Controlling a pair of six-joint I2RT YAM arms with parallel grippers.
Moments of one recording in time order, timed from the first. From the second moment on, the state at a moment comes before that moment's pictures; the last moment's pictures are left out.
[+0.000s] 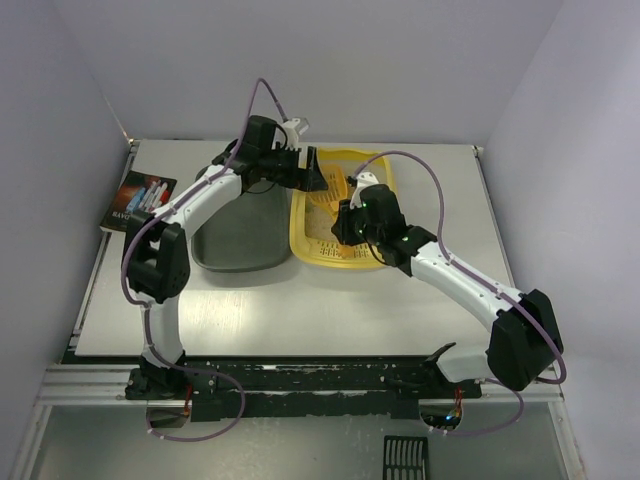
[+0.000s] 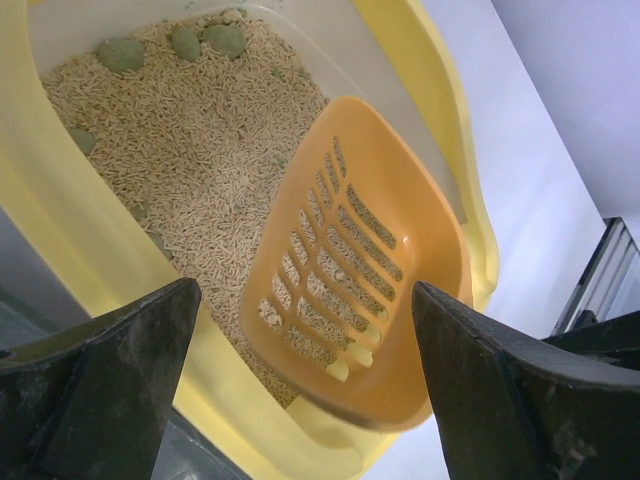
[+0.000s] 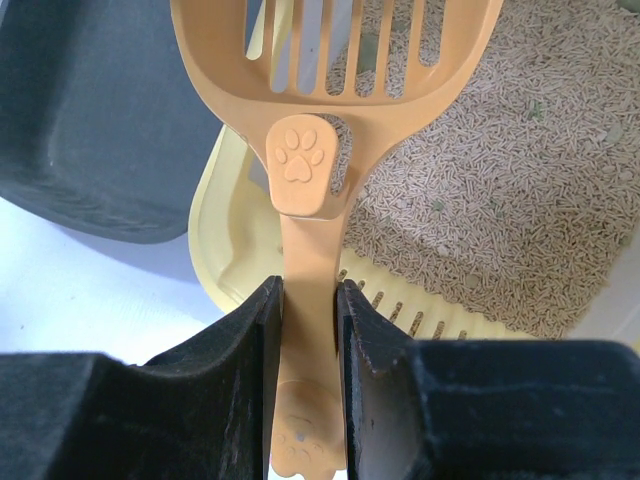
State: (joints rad) left arm -0.47 1.97 1.71 -0.32 0.52 -0.25; right arm 0.60 1.34 0.97 -0.18 0.02 0.28
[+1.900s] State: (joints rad) left arm -0.38 1.89 1.40 0.36 0.85 -0.69; right arm 0.28 1.25 0.62 0.53 -0.70 0.72
